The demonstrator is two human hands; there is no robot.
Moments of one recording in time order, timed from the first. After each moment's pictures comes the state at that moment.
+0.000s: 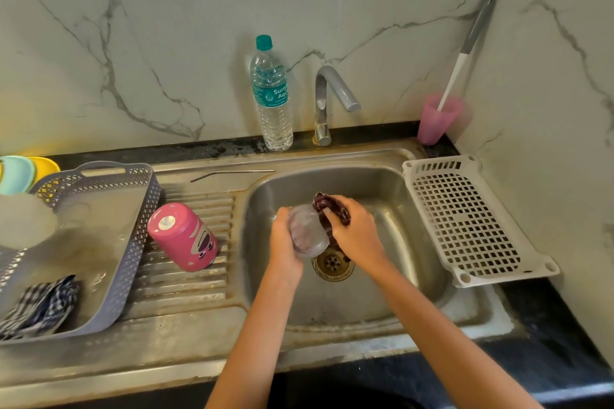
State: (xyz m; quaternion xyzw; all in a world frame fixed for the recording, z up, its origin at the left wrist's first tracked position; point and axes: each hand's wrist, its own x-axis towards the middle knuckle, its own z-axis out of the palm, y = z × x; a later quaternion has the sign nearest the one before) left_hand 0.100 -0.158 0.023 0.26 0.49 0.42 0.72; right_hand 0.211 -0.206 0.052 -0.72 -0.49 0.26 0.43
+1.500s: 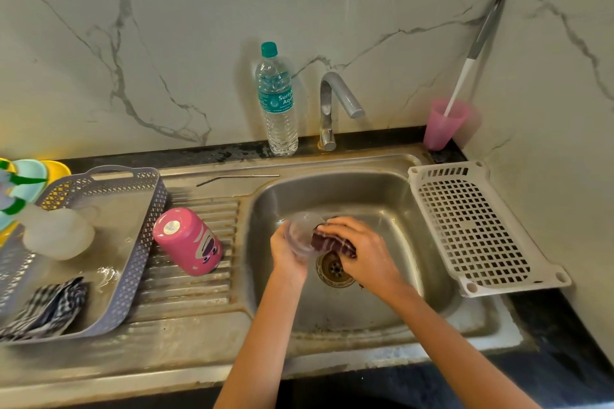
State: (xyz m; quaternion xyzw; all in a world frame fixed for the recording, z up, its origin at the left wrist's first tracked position) left_hand 0.099 -0.156 0.027 0.09 0.52 0.43 0.74; right_hand 0.231 -0.225 0.019 -0.64 -0.66 0.15 0.36
